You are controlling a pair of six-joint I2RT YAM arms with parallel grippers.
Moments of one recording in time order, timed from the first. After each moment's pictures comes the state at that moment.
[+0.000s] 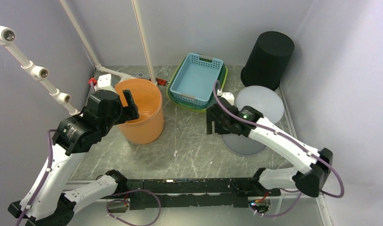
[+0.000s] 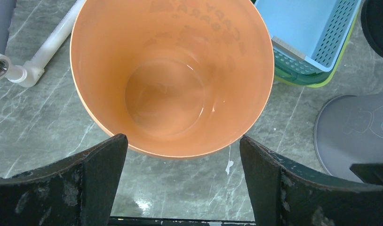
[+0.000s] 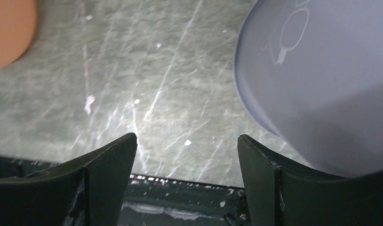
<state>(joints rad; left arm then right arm) -0.58 0.92 1.44 -1.13 -0.47 -0.58 0.85 1.28 1.22 -1.02 0.38 0.71</state>
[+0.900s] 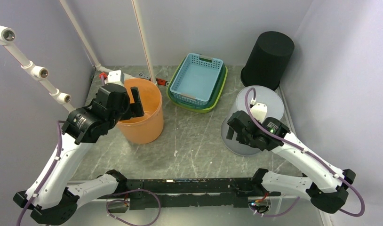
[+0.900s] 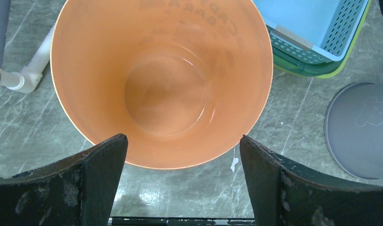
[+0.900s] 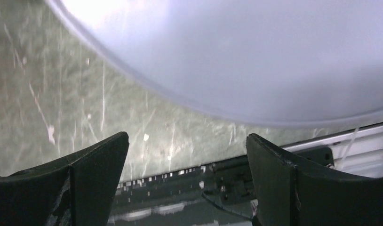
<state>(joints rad) -0.58 1.01 1.46 -1.12 -0.44 -0.54 0.88 0.98 1.15 -1.36 0.54 1.06</state>
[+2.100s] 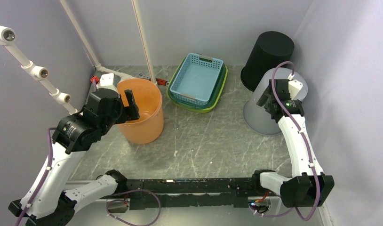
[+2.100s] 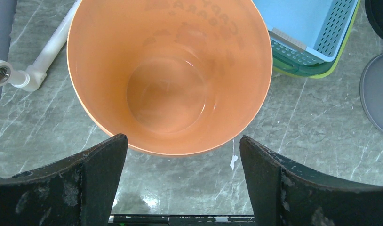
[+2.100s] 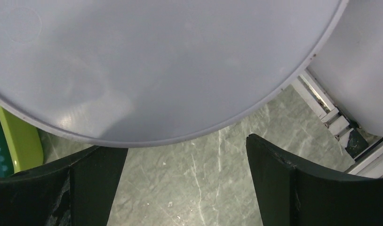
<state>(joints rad) -0.58 0.94 1.46 -1.15 -0.44 -0.54 0.01 1.15 1.17 -0.87 0.49 0.55</state>
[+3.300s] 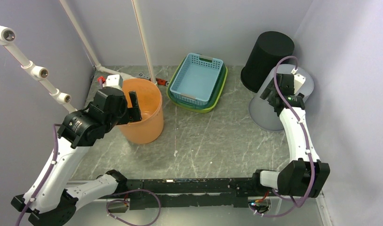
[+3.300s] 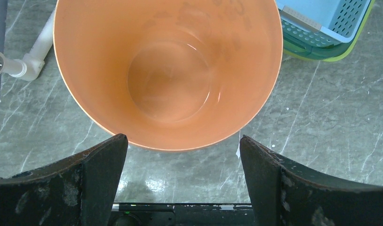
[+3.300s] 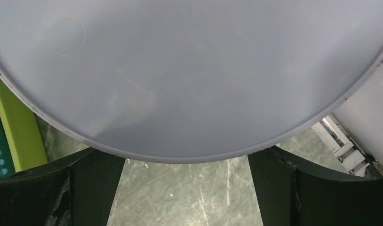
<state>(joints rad) -0.58 0.98 1.46 -1.19 -0.42 -0.54 -0.09 1.25 1.18 -0.69 0.41 0.46</state>
